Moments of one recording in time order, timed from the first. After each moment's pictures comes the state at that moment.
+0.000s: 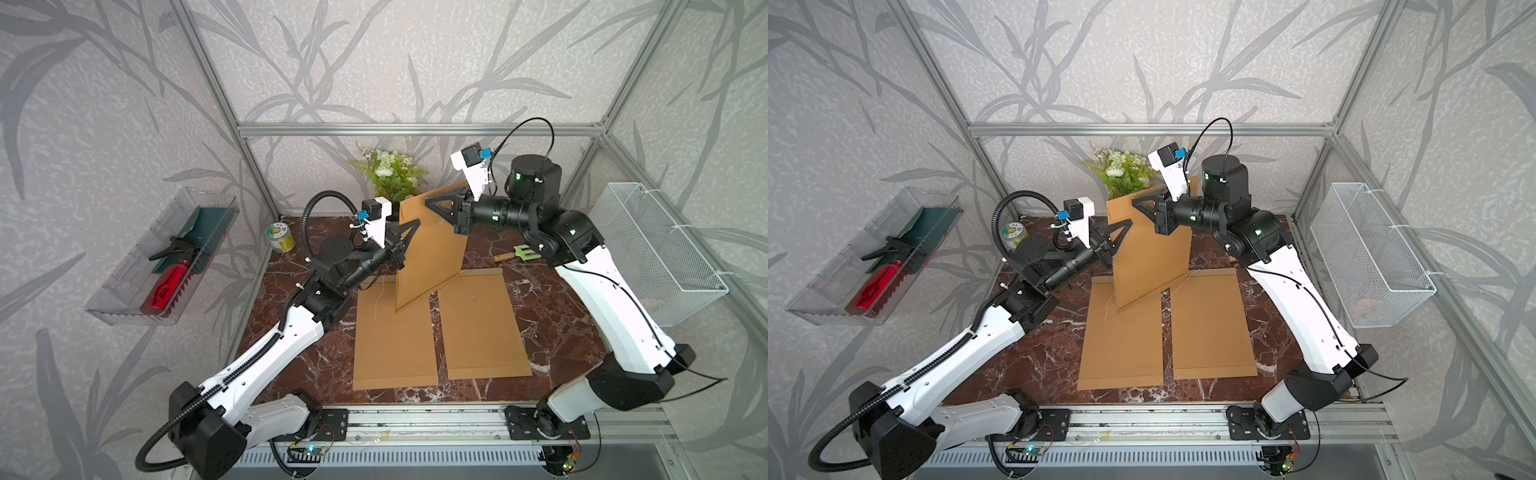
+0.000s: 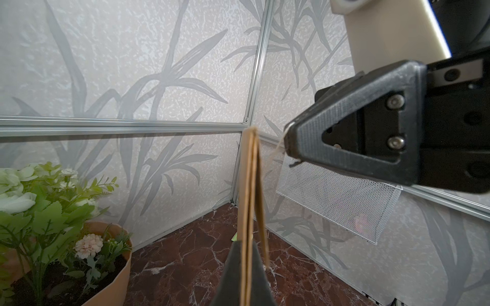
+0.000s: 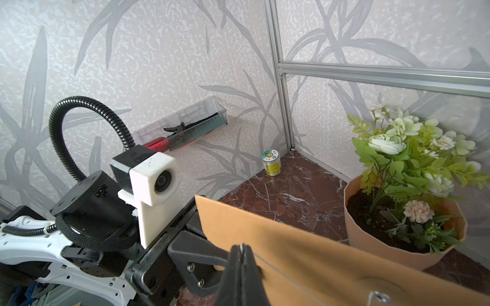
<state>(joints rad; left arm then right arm) -0.60 1.17 1.06 0.31 0.25 -0.26 0.60 1.55 2.02 -0.66 -0.55 0.20</state>
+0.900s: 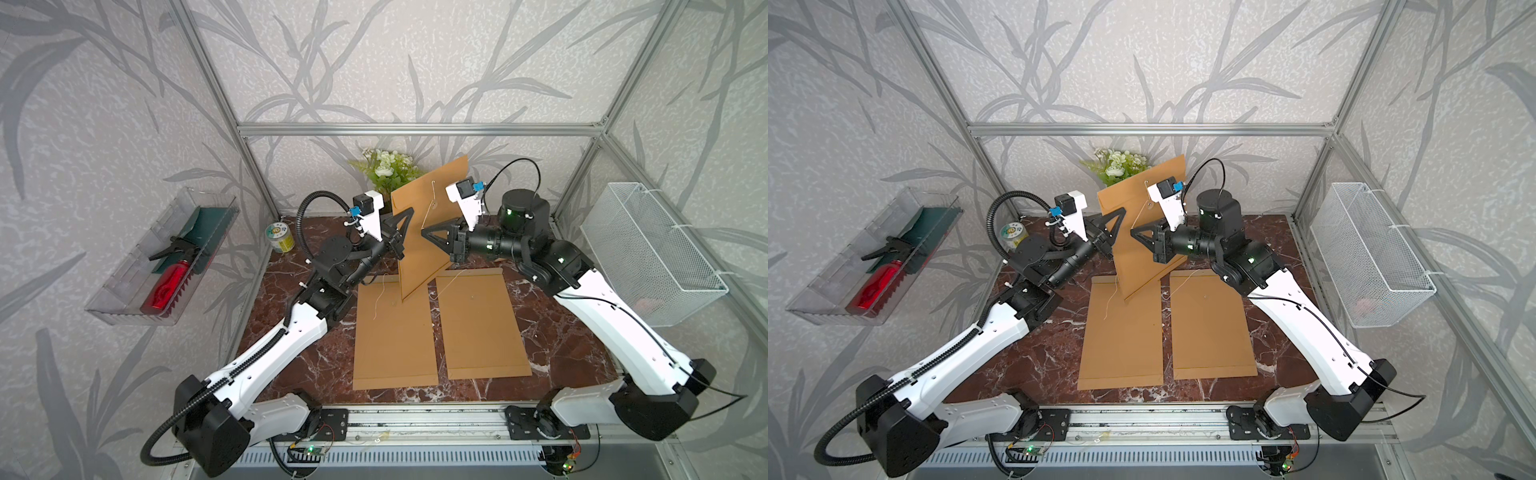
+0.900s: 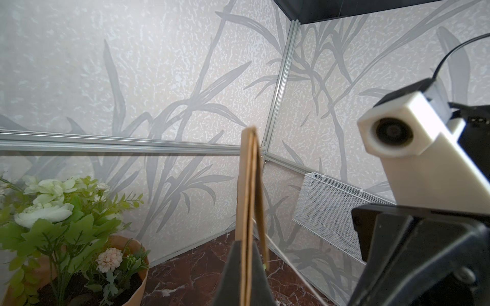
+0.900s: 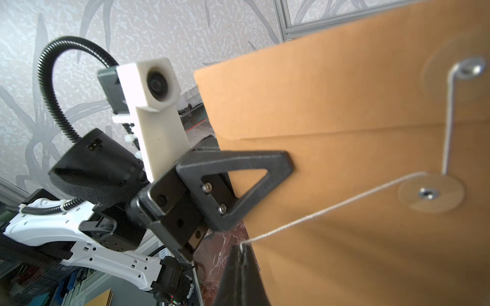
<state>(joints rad) -0.59 1.20 1.06 0.43 0.14 -0.29 0.65 1.36 1.59 -0.45 -0.53 0.32</state>
